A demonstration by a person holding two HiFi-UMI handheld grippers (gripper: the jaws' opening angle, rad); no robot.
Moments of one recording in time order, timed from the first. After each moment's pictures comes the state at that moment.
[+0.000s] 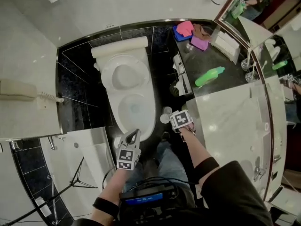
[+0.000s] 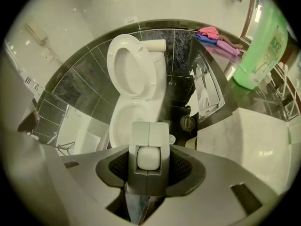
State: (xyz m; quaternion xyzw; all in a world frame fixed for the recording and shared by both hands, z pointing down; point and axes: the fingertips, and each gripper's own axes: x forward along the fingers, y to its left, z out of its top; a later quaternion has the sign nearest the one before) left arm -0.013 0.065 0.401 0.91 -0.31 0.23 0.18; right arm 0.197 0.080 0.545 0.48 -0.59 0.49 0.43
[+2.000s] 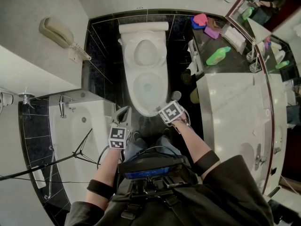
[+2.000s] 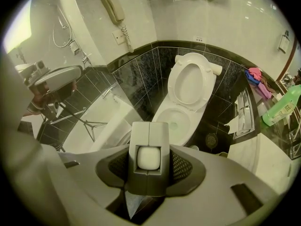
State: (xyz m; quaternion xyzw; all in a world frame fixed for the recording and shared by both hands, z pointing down) left arm -0.180 0.134 0.321 0.88 -0.41 0.21 0.12; right arm -0.018 0.162 0.431 0.37 -0.73 0.35 0.45
